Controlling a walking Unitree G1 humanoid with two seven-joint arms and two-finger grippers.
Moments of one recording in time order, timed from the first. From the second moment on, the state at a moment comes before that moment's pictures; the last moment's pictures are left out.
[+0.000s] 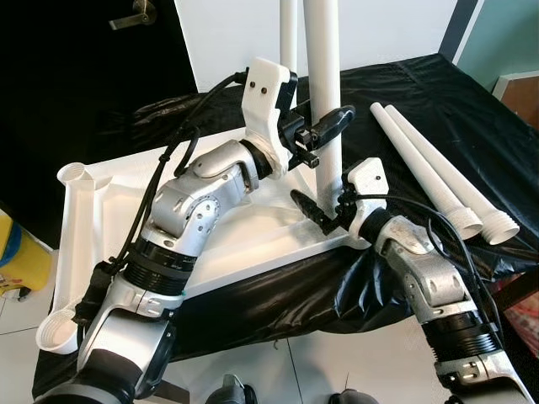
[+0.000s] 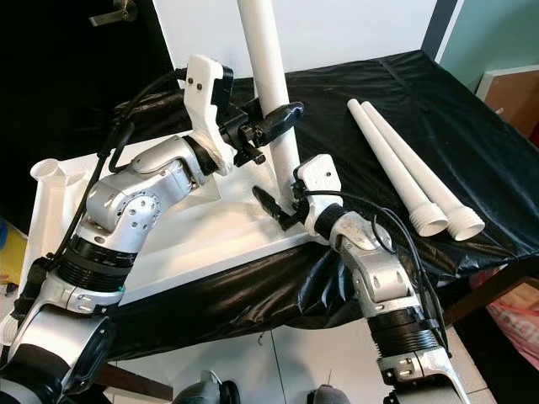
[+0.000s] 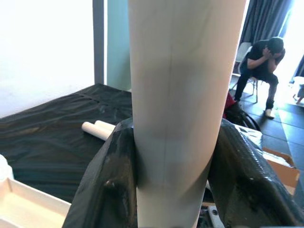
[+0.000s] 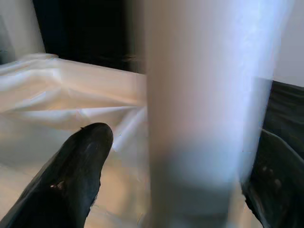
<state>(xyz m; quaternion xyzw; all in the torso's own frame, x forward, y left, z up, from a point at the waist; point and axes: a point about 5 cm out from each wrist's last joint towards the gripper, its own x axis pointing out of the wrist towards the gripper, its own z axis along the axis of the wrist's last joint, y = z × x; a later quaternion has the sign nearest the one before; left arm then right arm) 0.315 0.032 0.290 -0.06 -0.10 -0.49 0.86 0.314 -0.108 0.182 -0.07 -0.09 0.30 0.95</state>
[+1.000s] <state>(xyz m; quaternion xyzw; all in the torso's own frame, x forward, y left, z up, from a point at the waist) 0.310 -0.004 0.300 -0.05 -0.13 -0.44 0.89 0.331 -0.087 0.183 -0.09 -0.09 0.11 0.98</state>
